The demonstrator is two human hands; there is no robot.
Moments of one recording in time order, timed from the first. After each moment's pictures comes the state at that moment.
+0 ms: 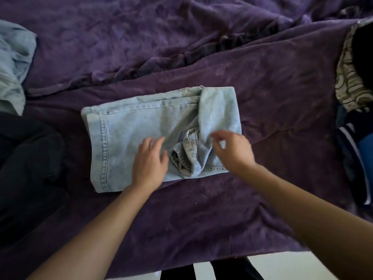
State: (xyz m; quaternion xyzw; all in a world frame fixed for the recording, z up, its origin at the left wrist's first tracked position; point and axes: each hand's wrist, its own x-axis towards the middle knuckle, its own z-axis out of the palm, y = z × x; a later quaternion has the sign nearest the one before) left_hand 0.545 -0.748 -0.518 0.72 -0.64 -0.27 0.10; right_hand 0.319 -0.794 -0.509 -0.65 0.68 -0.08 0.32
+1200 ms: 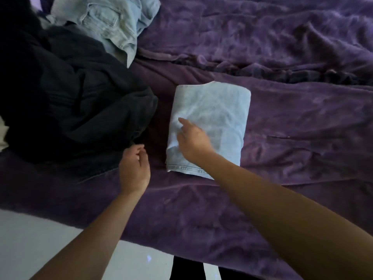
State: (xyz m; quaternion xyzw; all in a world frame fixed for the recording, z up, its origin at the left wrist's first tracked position) left_hand 0.740 -0.629 -0.524 0.89 -0.27 -0.25 0.27; right_hand 0.622 -0.762 -0.503 -0.73 0.51 0.03 0.46
